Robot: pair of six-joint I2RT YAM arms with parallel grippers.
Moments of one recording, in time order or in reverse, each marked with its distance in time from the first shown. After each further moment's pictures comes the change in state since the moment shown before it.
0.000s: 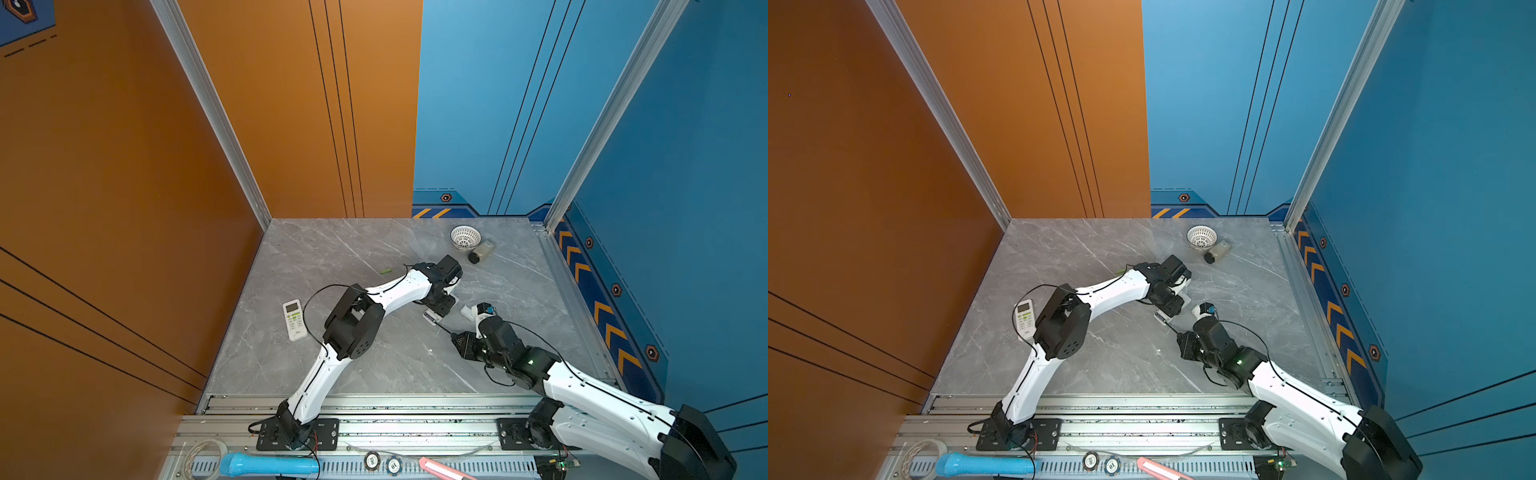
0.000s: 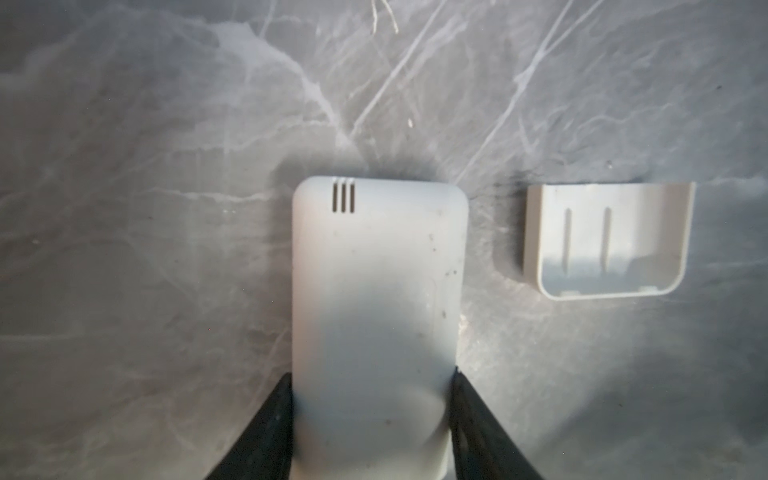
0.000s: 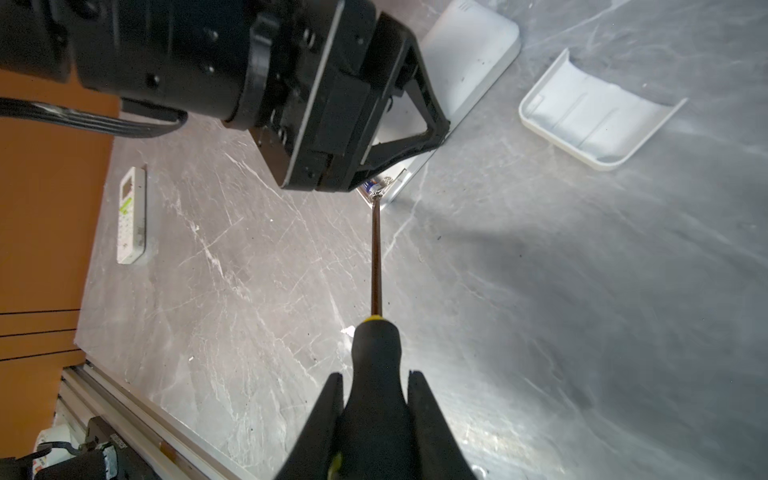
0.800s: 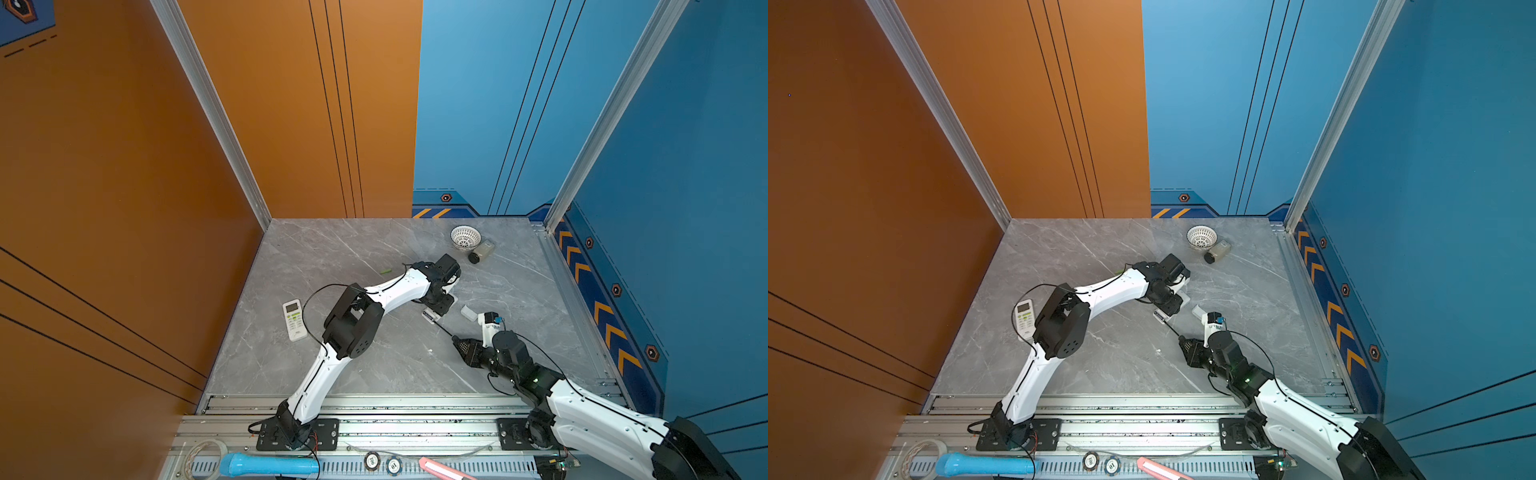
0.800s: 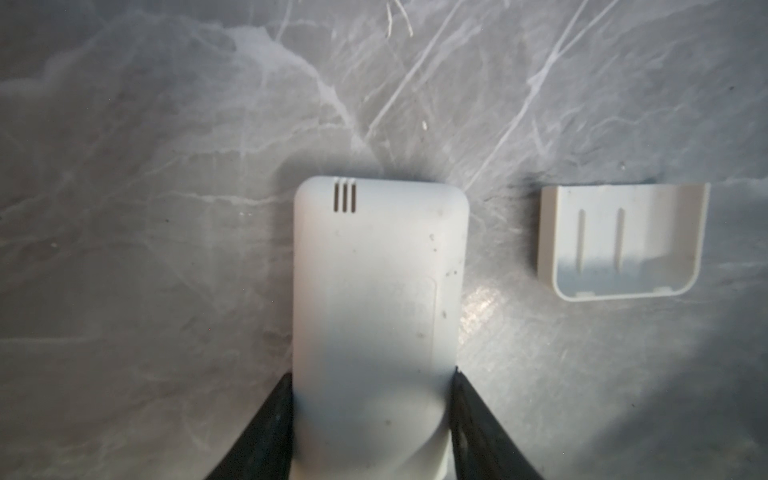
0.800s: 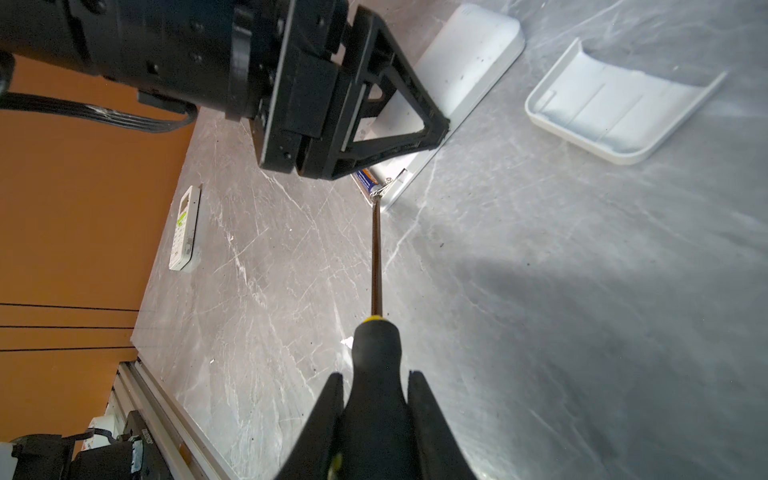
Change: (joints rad) left arm 0.005 0.002 0.000 0.001 0.006 0.013; right arm -0.056 -0.073 -0.199 0.285 -0.078 0.000
